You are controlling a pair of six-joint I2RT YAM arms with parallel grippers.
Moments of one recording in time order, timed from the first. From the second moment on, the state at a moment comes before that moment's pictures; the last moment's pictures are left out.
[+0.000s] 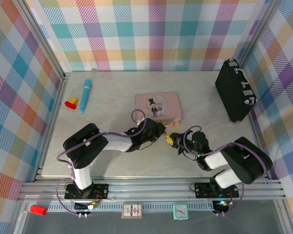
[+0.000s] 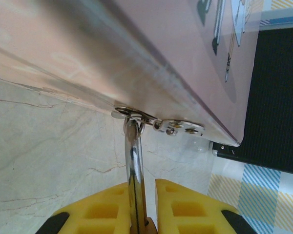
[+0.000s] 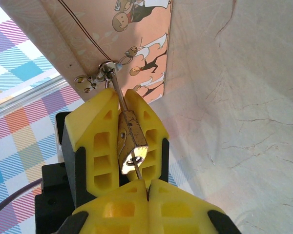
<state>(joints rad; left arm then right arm) -0.89 1.82 0.84 0.48 -0.04 -1.47 0.54 1.48 0.12 1.06 -0.36 1.83</state>
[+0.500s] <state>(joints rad) -0.89 1.82 0.83 0.50 -0.07 -1.47 0.54 1.56 0.12 1.17 -0.36 1.86</state>
